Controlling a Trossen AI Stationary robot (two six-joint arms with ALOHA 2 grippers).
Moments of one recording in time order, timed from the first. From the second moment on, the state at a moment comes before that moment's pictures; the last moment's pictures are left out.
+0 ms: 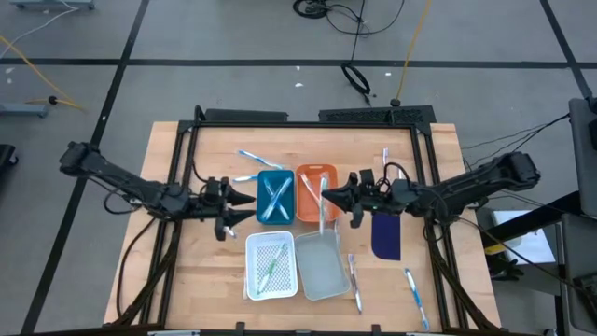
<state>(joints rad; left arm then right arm) -0.39 0.84 0.47 0.35 -0.44 -0.43 0.19 1.25 0.66 0.83 0.28 0.59</state>
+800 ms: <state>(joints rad) -0.35 1.41 0.82 0.52 -0.39 -0.37 0.16 1.39 0.80 0.87 0.10 0.51</state>
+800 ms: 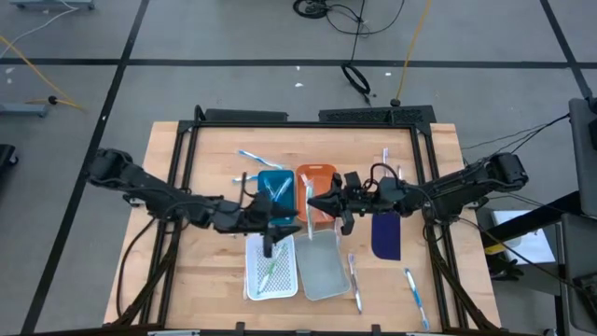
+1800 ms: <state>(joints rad) -0.27 1.62 1.08 0.37 -0.17 -0.47 0.20 1.39 0.80 0.85 0.10 0.46</state>
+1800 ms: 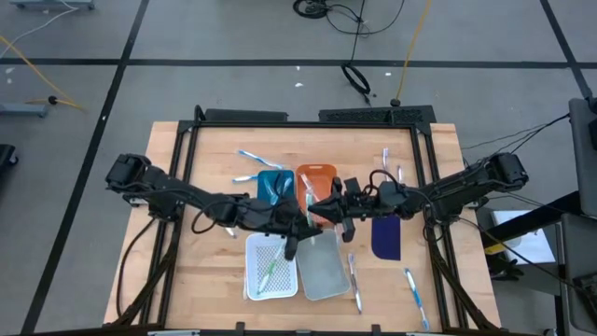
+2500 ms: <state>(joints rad) -0.26 1.61 1.08 0.28 -0.10 -0.51 0.20 1.39 0.80 0.82 -0.01 0.58</state>
